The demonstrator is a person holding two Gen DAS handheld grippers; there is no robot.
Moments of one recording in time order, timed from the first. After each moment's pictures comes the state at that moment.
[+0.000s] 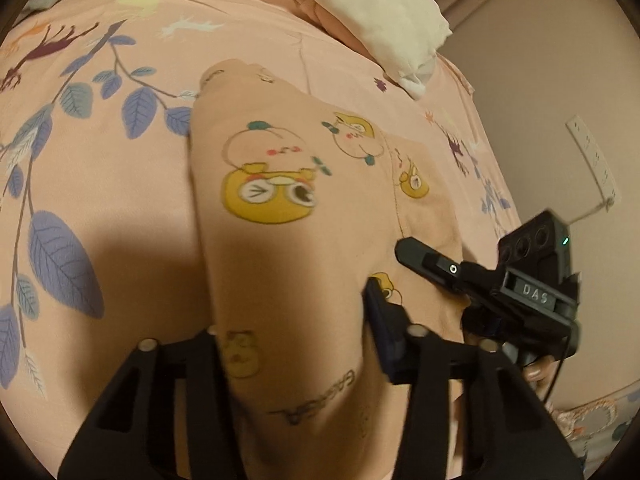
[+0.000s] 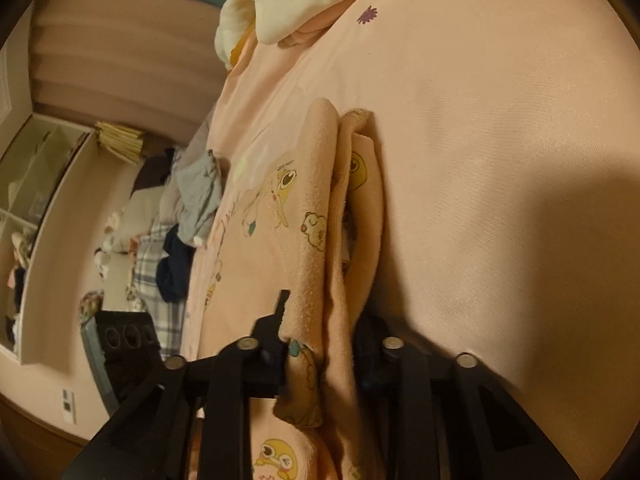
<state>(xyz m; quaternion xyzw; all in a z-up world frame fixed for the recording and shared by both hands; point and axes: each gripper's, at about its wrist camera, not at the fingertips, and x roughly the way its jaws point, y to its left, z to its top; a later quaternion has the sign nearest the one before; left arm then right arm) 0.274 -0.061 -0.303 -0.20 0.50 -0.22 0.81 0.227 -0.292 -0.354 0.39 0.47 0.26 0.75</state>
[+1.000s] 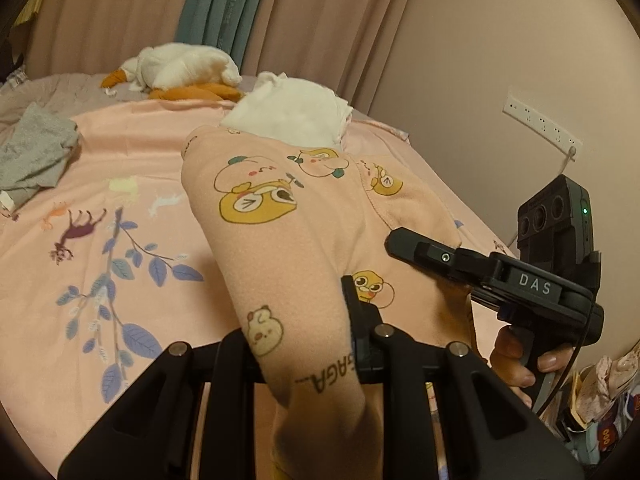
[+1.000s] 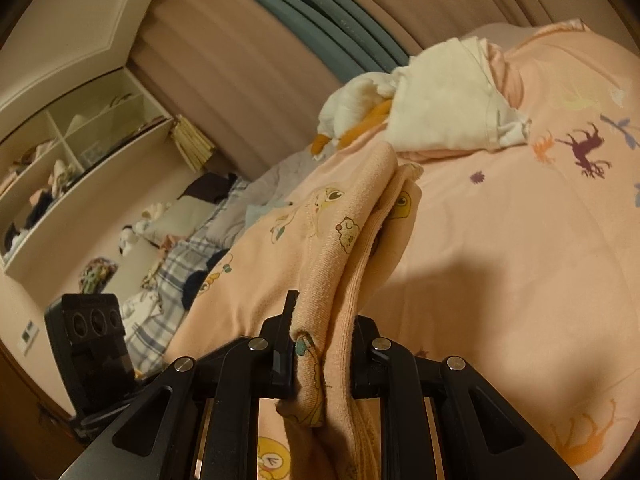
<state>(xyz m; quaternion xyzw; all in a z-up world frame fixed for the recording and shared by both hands) 0.182 -0.063 -0.171 -0.07 0.32 -0.25 0.91 0.164 -0.279 -0.223 0.27 0.29 0.29 0.87</state>
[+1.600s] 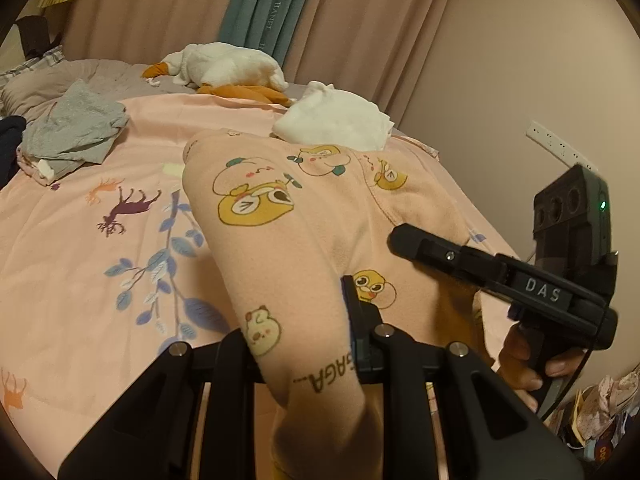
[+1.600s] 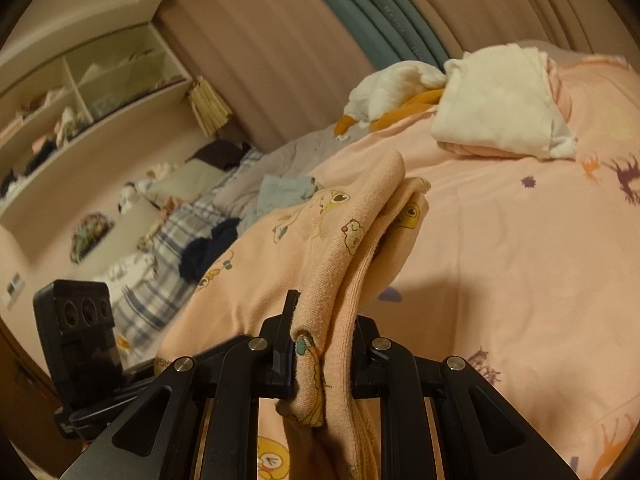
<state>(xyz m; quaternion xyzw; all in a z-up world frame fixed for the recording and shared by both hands) 0.163 0.003 -0.185 -0.10 0.32 -0.21 0.92 0.170 -0.205 -0.215 0.19 0.30 0.31 0.88</state>
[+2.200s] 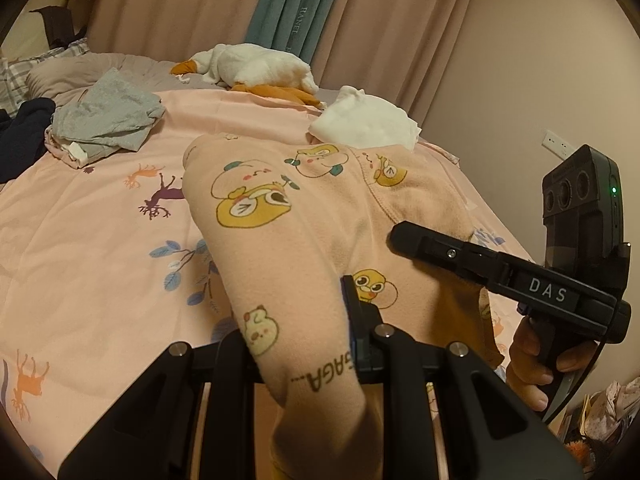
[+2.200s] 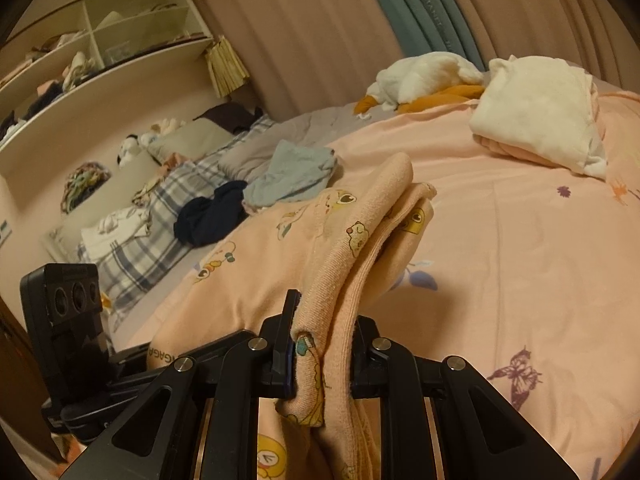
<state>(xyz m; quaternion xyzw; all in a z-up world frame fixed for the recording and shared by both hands) 0.154 0.050 -0.204 -0.12 0.31 -0.18 0.93 0.166 -0.147 -0.218 0.12 0.32 0.33 0.88</state>
